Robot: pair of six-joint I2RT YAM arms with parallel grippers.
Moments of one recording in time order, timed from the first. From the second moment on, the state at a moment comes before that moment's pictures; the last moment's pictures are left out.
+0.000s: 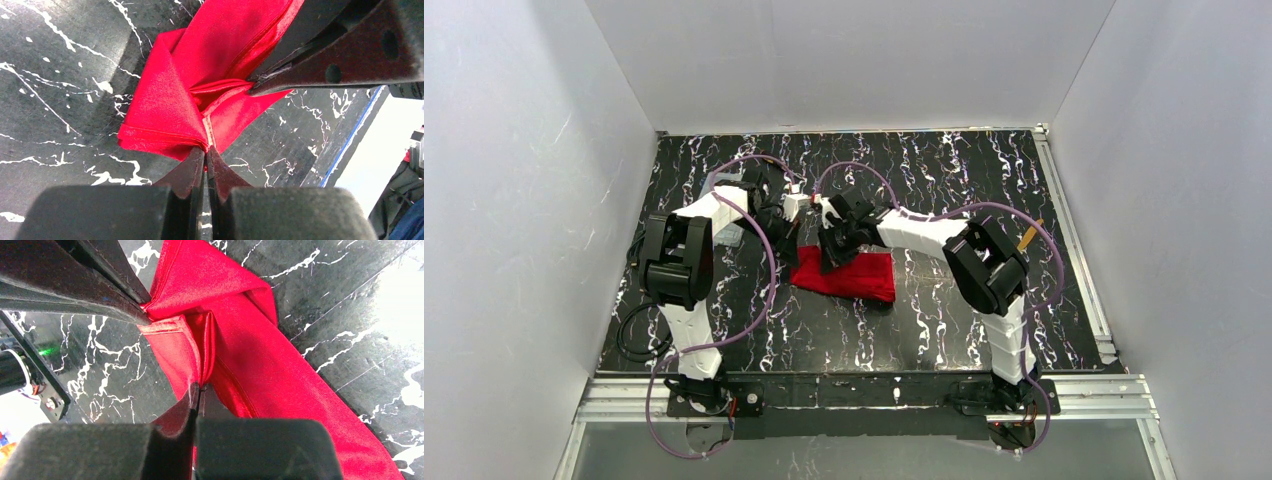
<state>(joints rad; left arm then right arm) -0.20 1.93 1.29 -0.88 0.74 0.52 0.81 2.06 1.44 -0.34 -0.43 0.32</state>
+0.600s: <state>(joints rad) -0.16 1.93 1.29 -0.92 0.73 0.50 0.80 2.16 1.65 -0.59 -0.47 0.24</state>
